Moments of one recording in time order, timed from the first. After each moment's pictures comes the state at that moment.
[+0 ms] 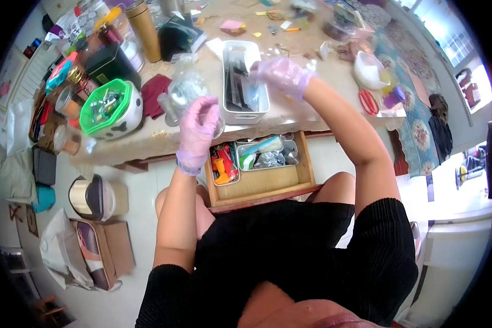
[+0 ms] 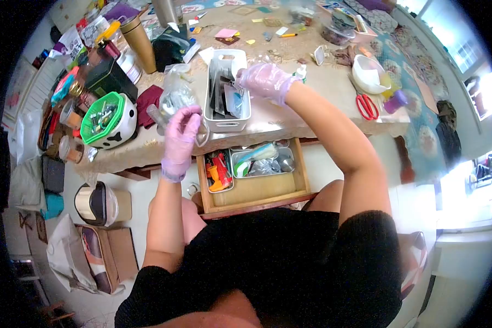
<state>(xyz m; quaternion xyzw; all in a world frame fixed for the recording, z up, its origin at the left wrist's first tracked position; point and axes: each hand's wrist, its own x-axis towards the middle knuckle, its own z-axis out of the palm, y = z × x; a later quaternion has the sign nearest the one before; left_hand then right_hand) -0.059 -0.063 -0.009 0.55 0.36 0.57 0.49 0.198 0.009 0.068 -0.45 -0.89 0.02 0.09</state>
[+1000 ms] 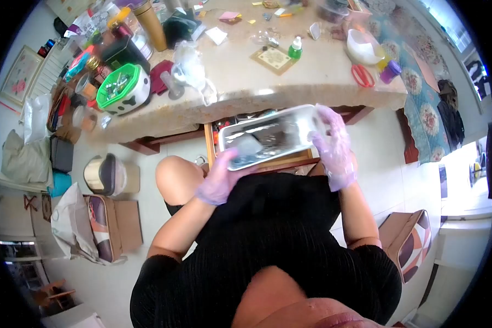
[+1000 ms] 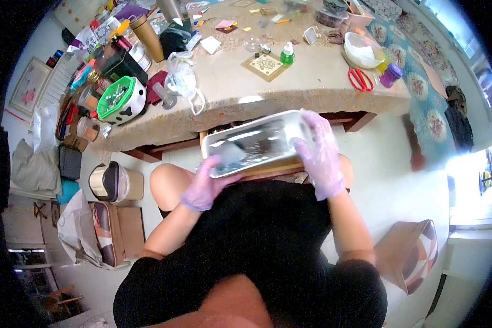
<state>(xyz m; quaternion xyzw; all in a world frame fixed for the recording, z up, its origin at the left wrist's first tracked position) -0.029 -0.247 -0.025 0.26 0.34 0.40 0.81 0.244 -0.279 0.042 -0.62 -0.61 0.18 0.45</state>
